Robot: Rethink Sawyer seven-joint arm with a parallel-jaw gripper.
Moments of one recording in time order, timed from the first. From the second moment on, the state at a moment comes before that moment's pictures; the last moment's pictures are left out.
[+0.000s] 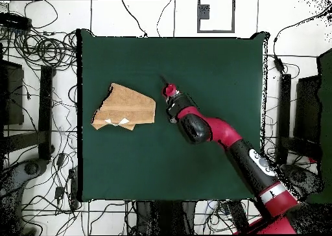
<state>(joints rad) -1.03 0.07 0.95 1.60 -0.77 -0.06 2.30</state>
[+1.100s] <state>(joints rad) -0.78 -0.02 0.95 1.62 -0.27 0.33 2.31</state>
